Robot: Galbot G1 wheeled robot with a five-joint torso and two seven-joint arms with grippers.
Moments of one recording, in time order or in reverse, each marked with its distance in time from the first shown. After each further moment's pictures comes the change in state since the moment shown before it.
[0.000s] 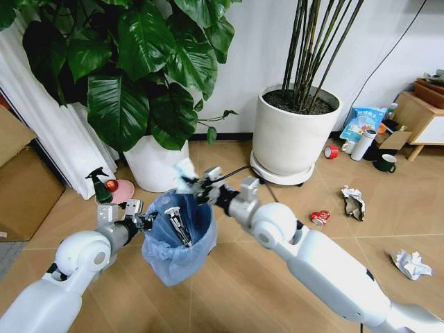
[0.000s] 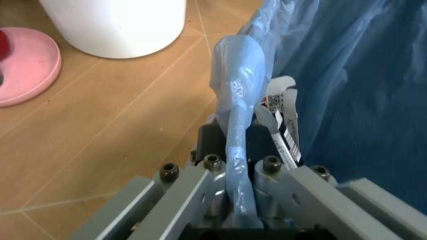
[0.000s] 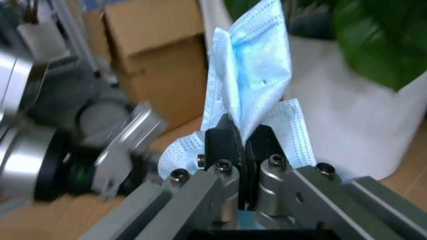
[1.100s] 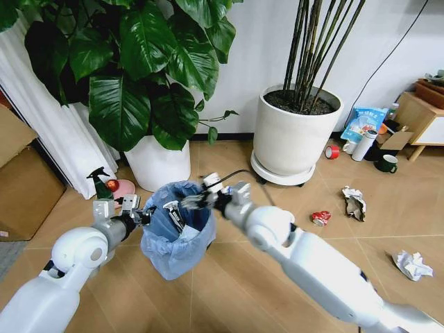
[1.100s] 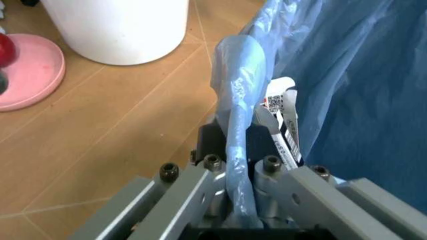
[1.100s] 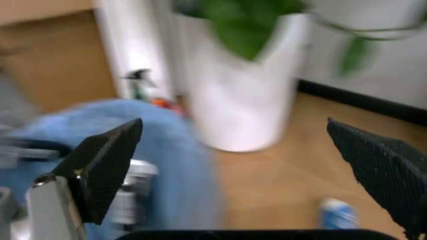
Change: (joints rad) left arm 0.019 -0.009 -0.038 -0.022 -0.004 -0.001 0.007; right arm -0.128 -0.027 0.192 -0.011 -0.165 -0.054 0.106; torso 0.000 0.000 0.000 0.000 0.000
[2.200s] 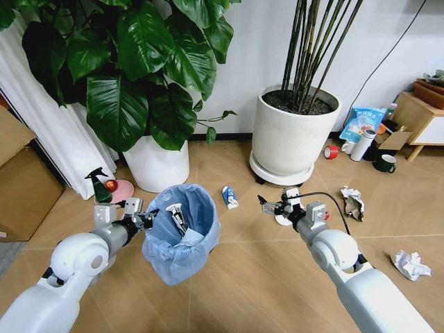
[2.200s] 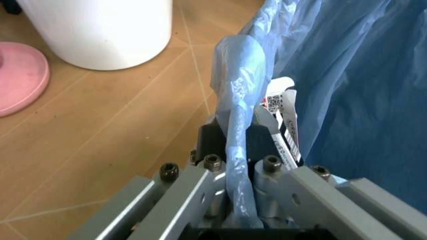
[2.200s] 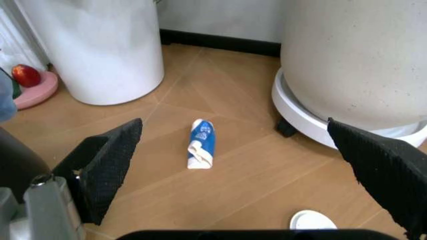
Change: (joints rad) left arm 0.031 -0.011 -0.005 -0.043 0.036 0.000 0.022; right arm -0.356 -0.035 0.411 -0.024 -0.134 0.049 -0.065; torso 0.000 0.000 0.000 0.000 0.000
